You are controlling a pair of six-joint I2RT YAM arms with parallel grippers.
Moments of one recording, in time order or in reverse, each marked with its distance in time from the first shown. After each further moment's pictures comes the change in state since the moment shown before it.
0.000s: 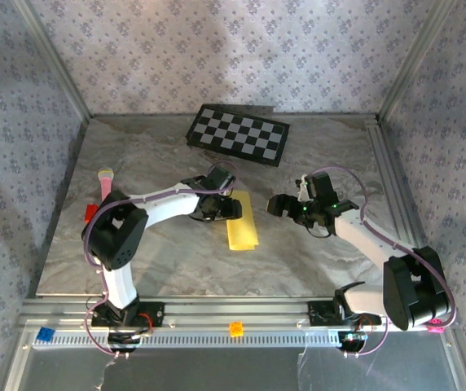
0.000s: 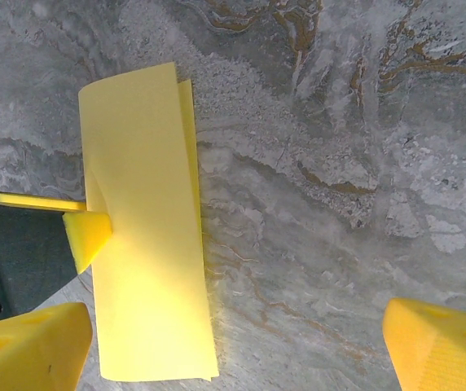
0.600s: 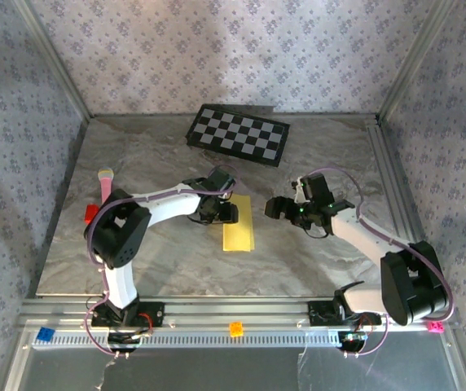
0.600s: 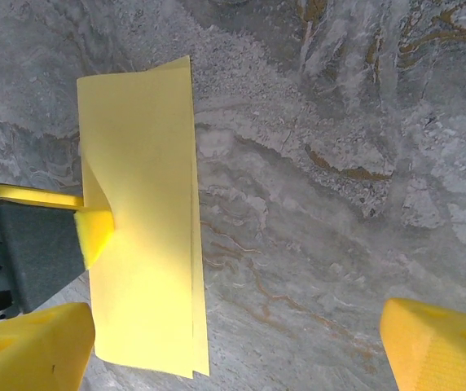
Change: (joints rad) left arm 0.000 0.033 0.002 -0.054 -0.023 0.049; right arm 0.026 0.036 0.006 0.000 0.000 0.000
